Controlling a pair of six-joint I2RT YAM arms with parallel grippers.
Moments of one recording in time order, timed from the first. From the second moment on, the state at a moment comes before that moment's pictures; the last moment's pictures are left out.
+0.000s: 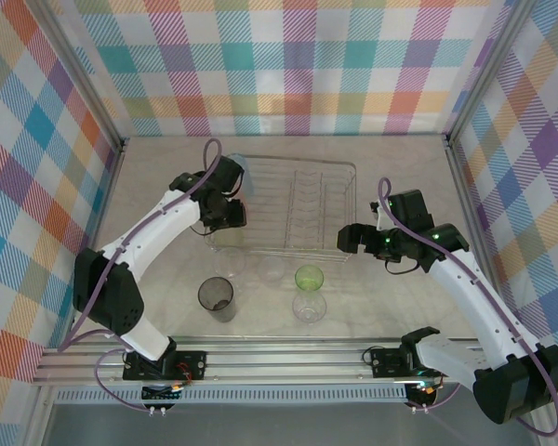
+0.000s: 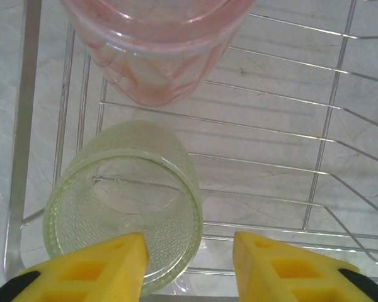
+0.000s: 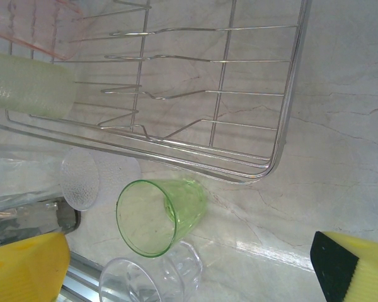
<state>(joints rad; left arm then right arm) -0.47 1.58 1.39 -1.00 -0.05 -0.57 0.35 1.04 0.97 -0.90 -0.34 0.45</state>
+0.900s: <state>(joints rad) -0.47 0.91 1.11 -0.88 -0.34 -0.66 0.78 1.33 1.20 -0.94 -0.29 0.60</state>
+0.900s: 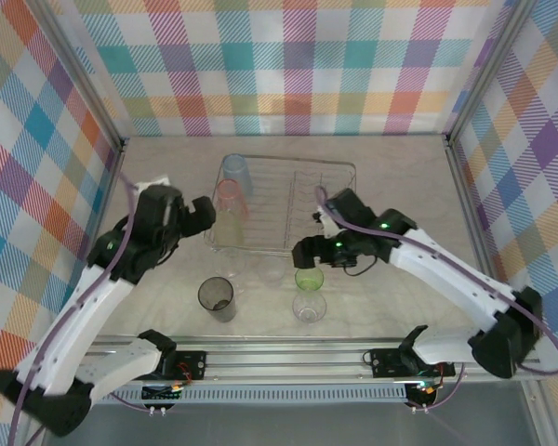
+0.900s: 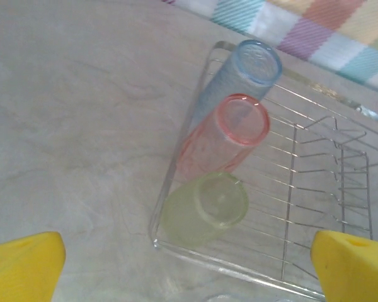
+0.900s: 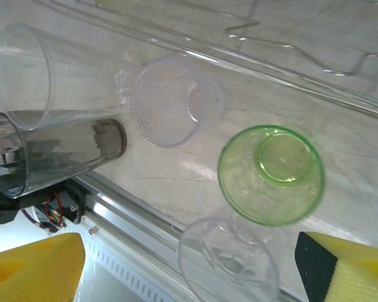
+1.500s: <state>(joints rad) -0.47 0.66 0.89 -0.83 -0.40 -0.79 0.99 1.87 1.71 -0.99 -0.19 0.61</state>
